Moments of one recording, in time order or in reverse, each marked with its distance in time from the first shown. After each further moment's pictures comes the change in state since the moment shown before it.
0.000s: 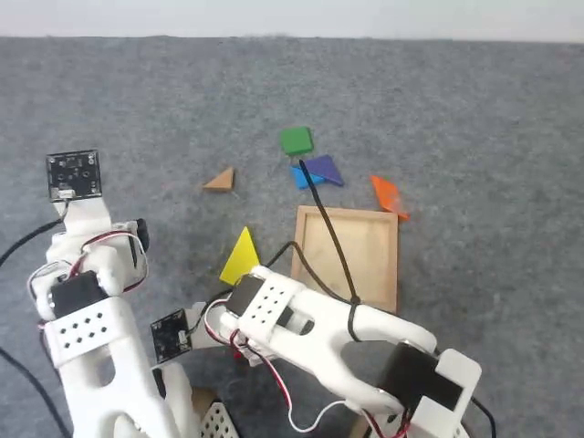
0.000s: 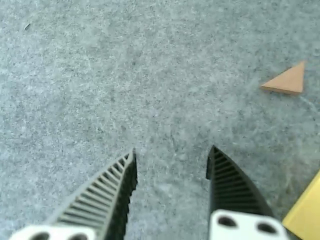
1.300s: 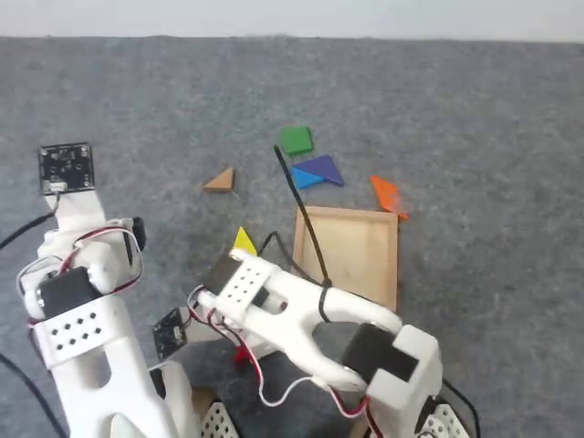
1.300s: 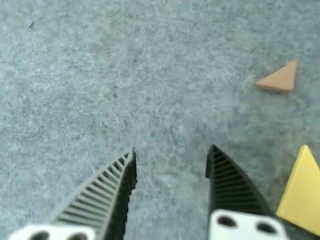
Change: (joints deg) left arm -0.2 0.0 -7.9 9.2 0.0; right arm 1.7 14.1 -16.1 14.1 5.8
